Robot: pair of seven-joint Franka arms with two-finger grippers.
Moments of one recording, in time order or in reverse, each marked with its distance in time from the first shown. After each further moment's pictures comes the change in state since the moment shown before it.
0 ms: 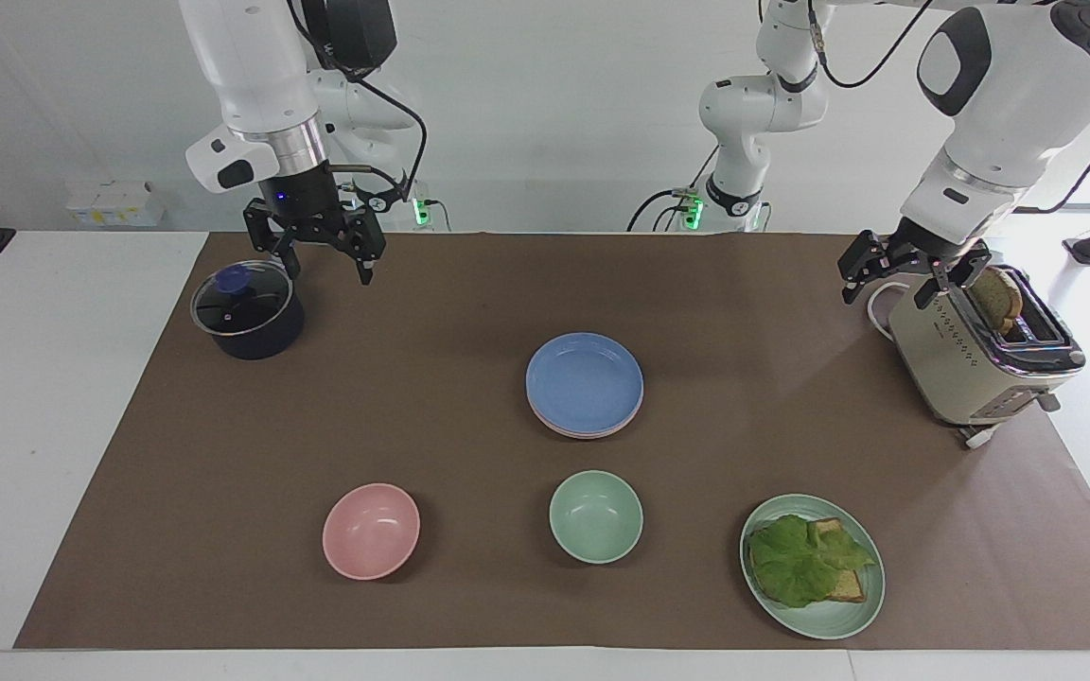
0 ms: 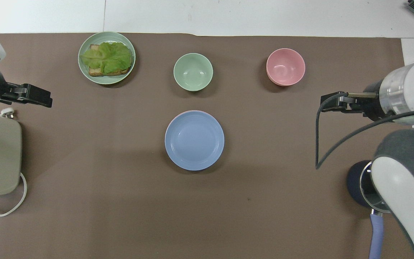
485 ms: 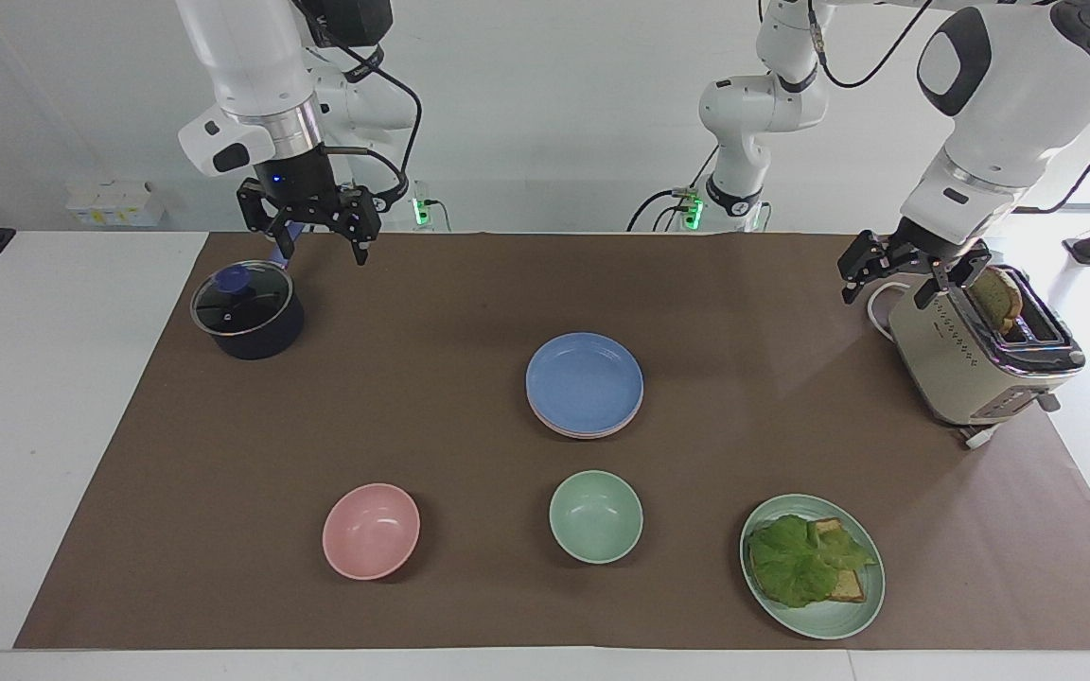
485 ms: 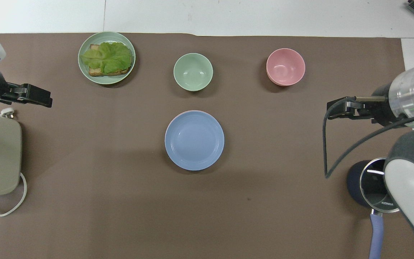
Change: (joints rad) left arm 0.000 0.000 0.000 0.000 0.000 0.000 0.000; right arm 0.000 0.003 0.001 0.063 -0.007 -0.115 -0.014
